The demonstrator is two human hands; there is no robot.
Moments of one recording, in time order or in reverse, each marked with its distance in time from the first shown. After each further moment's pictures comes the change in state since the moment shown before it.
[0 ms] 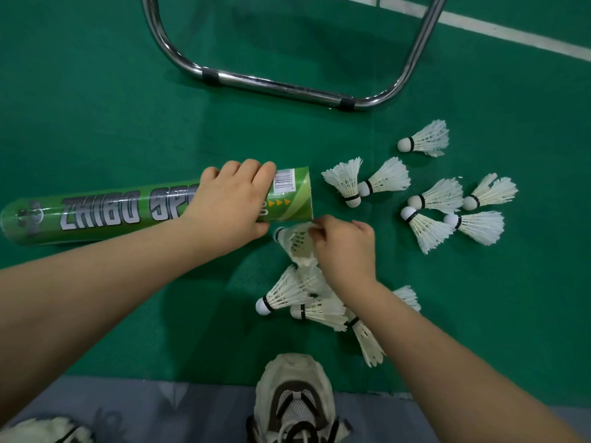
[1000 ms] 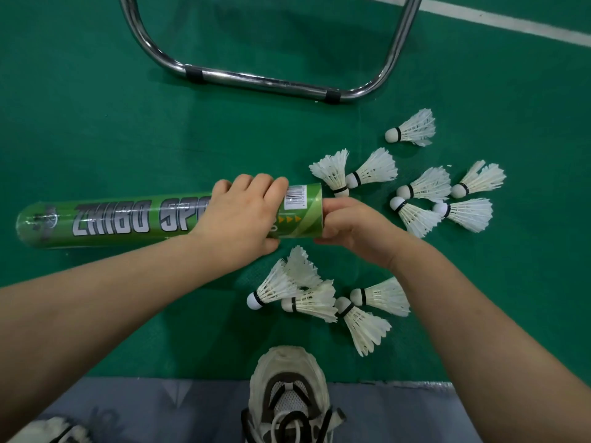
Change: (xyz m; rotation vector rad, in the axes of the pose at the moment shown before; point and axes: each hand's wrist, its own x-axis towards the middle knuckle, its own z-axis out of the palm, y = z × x) left_hand -0.009 0.035 0.001 -0.011 -0.032 0.101; right_hand 0.014 0.016 -0.066 1.084 -0.756 0.121
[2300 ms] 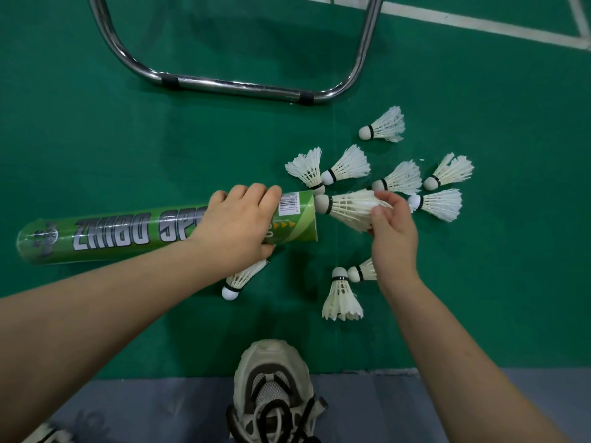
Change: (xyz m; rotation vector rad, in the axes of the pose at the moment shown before) left_hand 0.003 0.029 0.002 -0.010 -0.041 0.017; right_hand -0.041 0.056 -0.022 0.065 1.035 -0.249
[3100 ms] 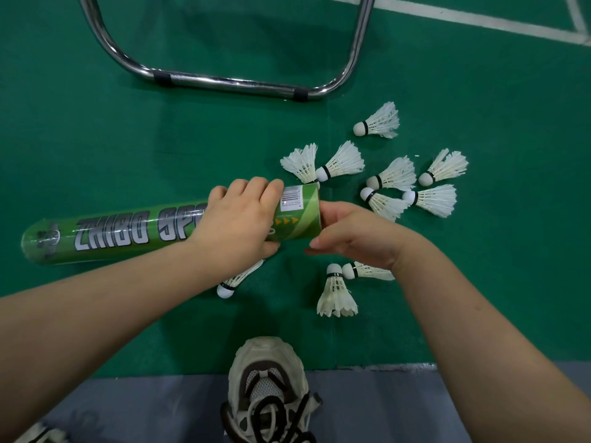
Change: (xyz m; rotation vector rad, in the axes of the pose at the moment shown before) left_hand -0.003 0.015 -0.007 -0.006 0.048 -0.024; right_hand 0.007 -0.046 0.004 0.068 -1.173 0.341
